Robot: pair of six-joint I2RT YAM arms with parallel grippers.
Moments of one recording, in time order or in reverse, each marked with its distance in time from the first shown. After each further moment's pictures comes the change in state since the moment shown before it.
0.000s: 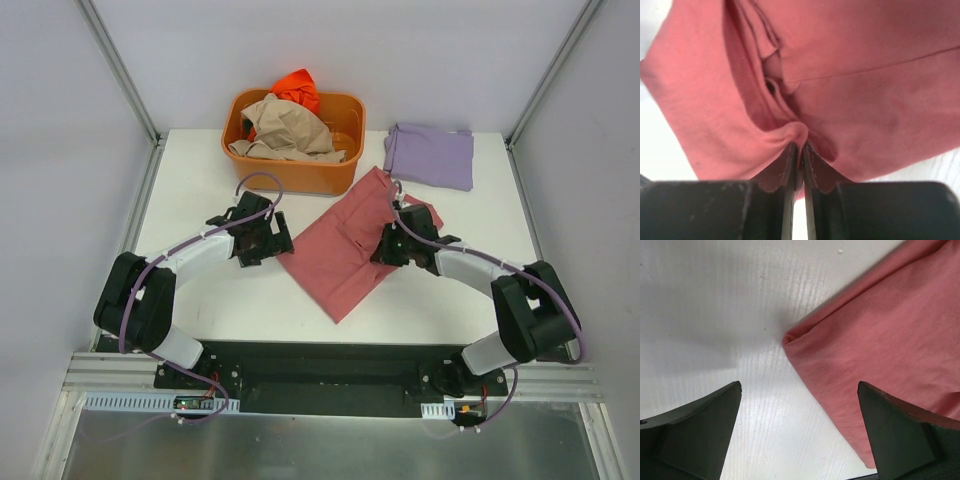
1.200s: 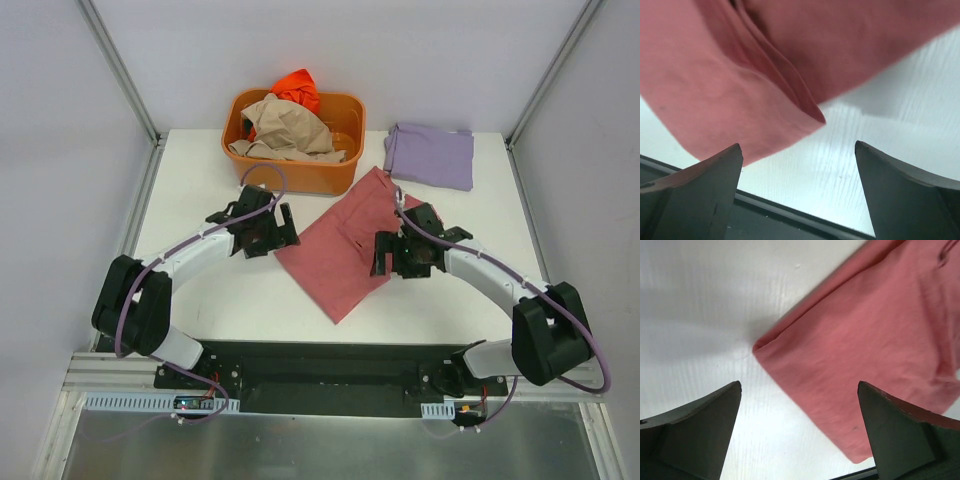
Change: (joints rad) left arm -0.021 -0.025 0.064 0.032 0.021 0.025; right arm 0.018 -0.097 0.133 -0.435 0.051 -0.148
